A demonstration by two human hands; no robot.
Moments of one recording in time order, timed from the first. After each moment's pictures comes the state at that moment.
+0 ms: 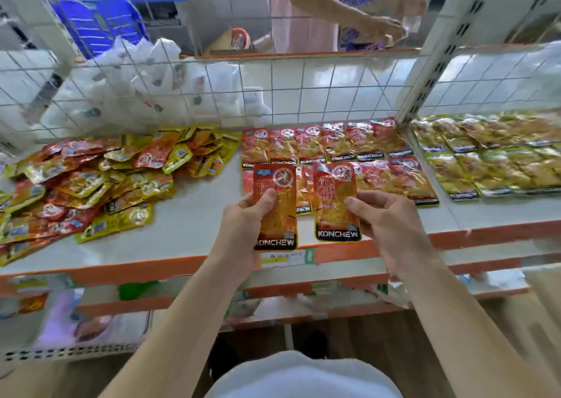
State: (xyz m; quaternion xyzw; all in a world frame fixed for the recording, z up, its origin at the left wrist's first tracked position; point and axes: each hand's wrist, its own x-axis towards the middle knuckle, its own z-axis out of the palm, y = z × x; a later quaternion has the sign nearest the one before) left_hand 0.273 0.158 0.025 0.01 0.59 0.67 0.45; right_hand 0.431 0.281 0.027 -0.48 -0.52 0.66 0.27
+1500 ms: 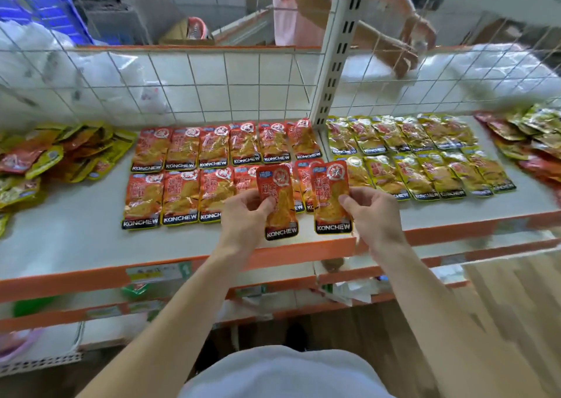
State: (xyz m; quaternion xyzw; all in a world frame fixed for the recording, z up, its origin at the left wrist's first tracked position) left_hand 0.395 0.311 -0.029 0.19 0.72 0.57 0.34; right_hand 0.562 0.428 -0.003 -0.52 -0.64 0.49 0.27
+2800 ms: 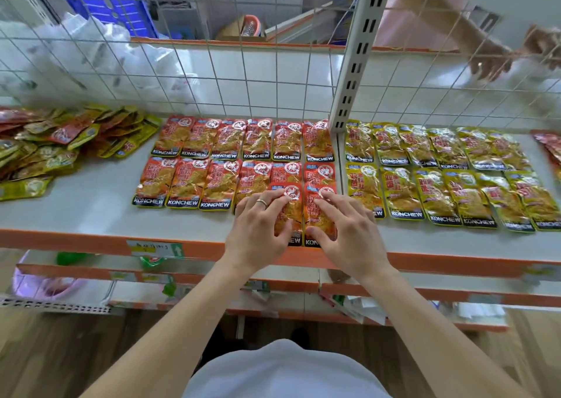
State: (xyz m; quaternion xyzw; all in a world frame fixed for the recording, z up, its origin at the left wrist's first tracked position) left_hand 0.426 0.317 -0.067 0.47 0.85 0.24 0.04; right_hand 0.573 0.454 -0.066 -0.25 -0.94 0.16 0.15
